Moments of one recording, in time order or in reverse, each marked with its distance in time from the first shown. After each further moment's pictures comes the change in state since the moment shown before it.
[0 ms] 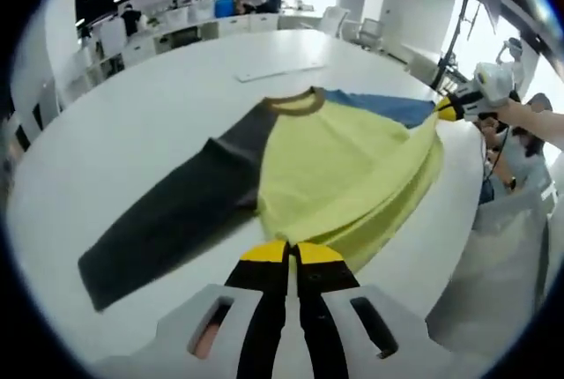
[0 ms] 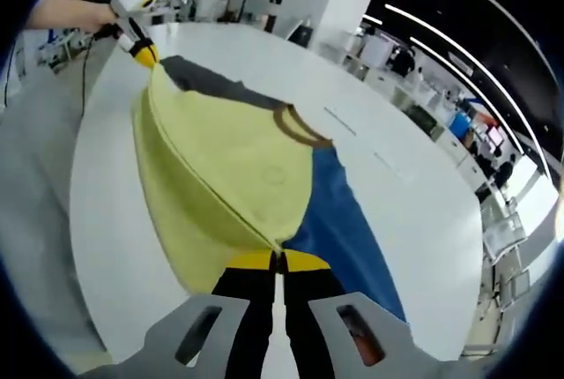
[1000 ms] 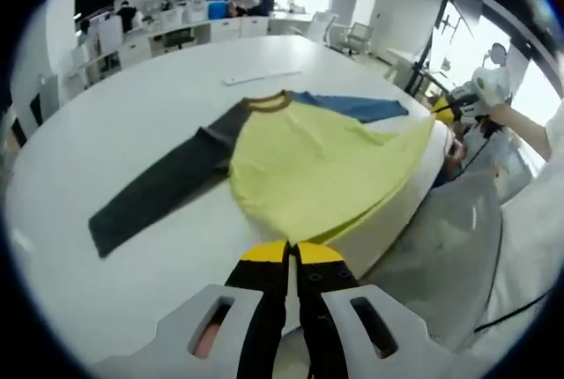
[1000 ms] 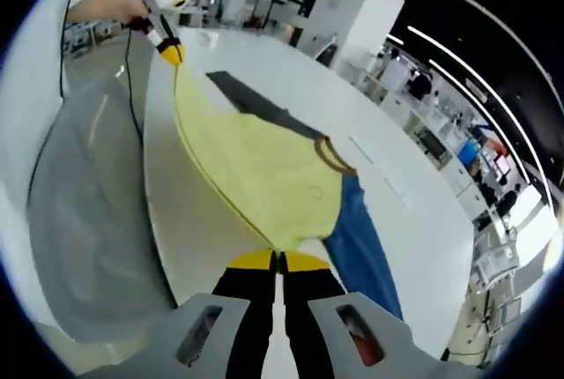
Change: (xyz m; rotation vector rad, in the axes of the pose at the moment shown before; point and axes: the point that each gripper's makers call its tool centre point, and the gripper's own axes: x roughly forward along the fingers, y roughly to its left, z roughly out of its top) left arm -0.093 -0.050 -0.044 -0.003 -0.001 -0.057; right arm -0.101 0.076 0.021 -0.091 -0.041 0.052
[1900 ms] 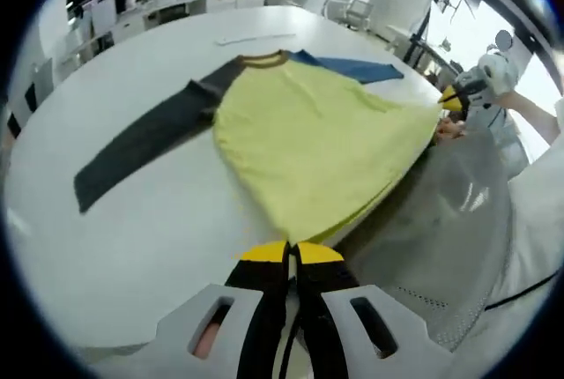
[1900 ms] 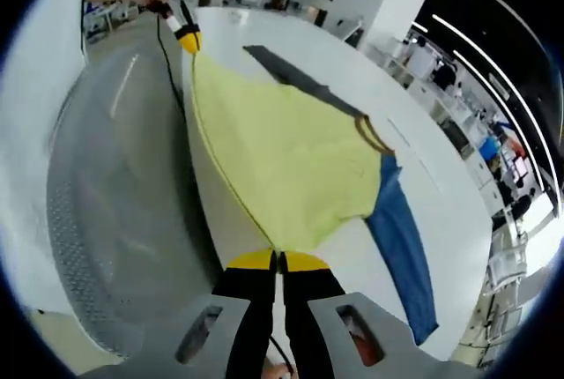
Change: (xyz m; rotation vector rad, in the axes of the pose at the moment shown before) left arm 0.008 -0.016 -0.071 -0.005 0.135 -0.018; right arm 0.006 0.070 -0.032 -0.034 0.098 0.107
